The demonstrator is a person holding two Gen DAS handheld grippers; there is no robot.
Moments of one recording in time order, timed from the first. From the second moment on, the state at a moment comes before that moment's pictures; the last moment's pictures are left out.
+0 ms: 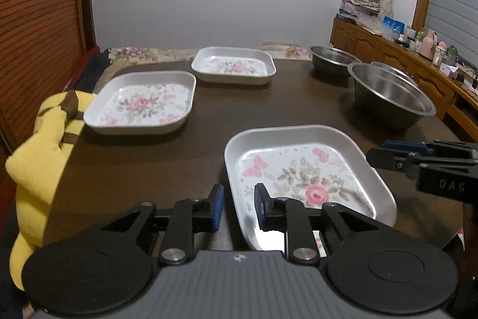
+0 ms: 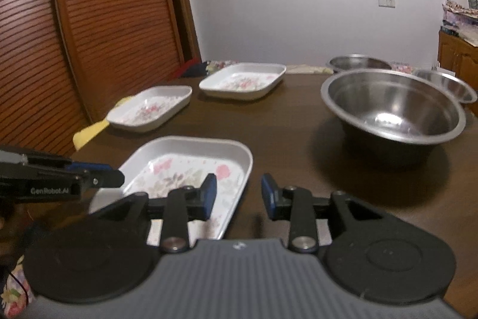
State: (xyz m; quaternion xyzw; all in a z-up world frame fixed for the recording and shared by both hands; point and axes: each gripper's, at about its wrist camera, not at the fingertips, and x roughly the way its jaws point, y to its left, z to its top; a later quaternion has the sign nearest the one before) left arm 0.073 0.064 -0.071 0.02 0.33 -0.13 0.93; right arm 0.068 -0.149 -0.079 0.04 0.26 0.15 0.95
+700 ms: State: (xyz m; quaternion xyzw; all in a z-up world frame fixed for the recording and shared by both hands) left arm 0.122 0.114 -0.025 0.02 0.29 -0.10 0.95; right arm 0.111 -0.093 -0.017 -0.02 0.23 0.23 0.95
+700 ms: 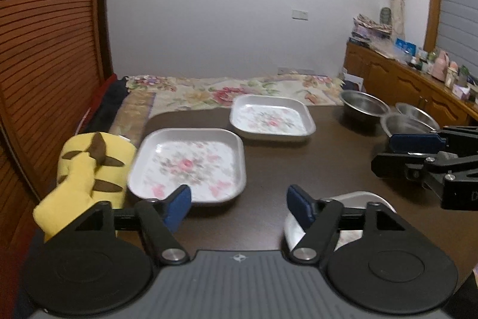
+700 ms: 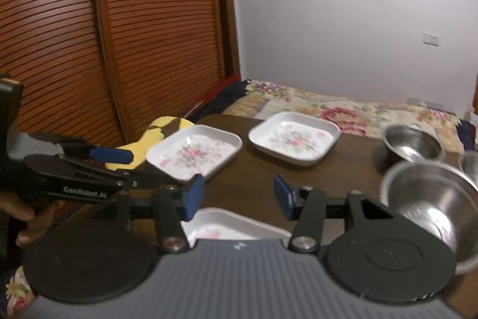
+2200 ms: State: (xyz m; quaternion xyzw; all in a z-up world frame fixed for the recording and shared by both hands) left arm 0.266 0.213 -0.080 0.00 0.36 -0.12 0.93; right arm 0.262 -0.008 -0.074 0.02 0.39 0.24 0.89
